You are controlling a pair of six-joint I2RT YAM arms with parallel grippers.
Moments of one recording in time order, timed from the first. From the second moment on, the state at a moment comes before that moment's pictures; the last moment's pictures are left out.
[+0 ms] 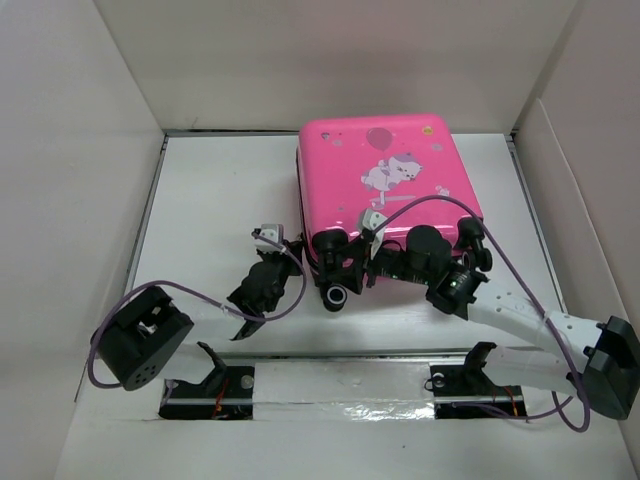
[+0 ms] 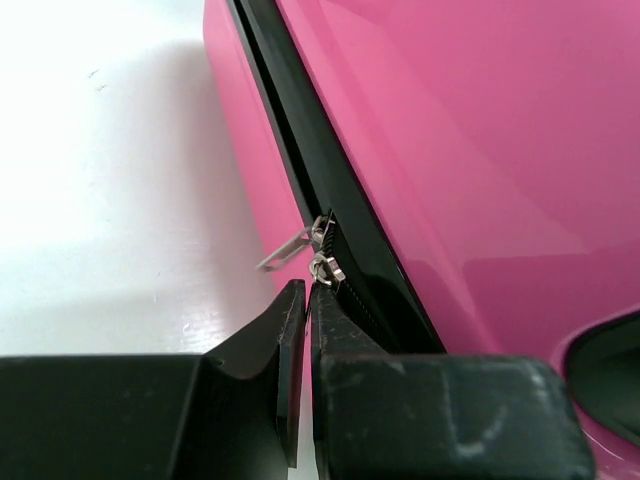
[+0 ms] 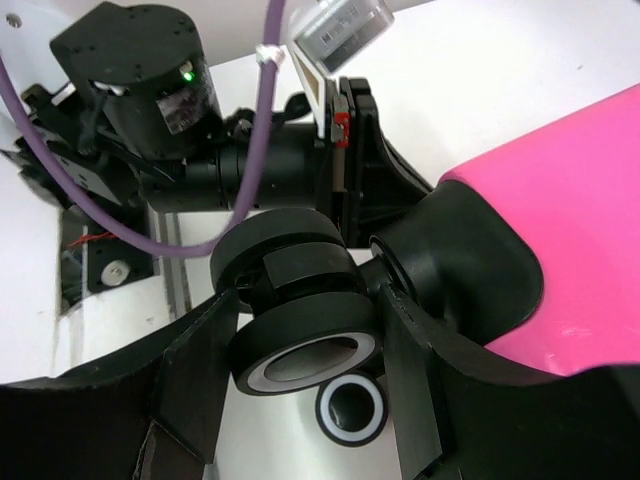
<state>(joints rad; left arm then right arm) -0.79 1.32 0.25 0.97 -0.51 -0.39 0.86 1.07 0.72 0.21 -0.43 0.04</state>
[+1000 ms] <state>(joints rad) -0.59 0.37 0.29 0.26 -0.55 -0.73 1.06 1.29 0.95 0.17 -0.33 0.03</state>
